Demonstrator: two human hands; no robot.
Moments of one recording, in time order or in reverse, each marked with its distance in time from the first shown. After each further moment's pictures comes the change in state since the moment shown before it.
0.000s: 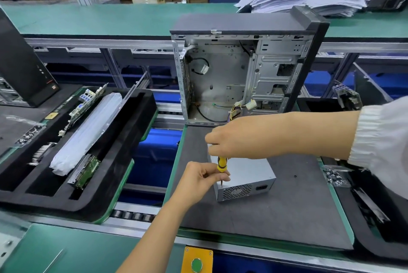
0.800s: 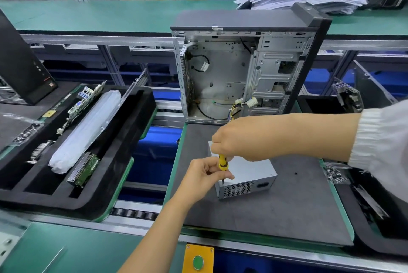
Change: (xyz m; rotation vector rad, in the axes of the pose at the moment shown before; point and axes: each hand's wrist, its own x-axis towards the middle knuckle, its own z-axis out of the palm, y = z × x) left_hand 0.003 -0.005 0.003 -0.137 -0.052 -0.004; right_hand 0.000 -0.006 -0.003 0.072 -0.016 0.032
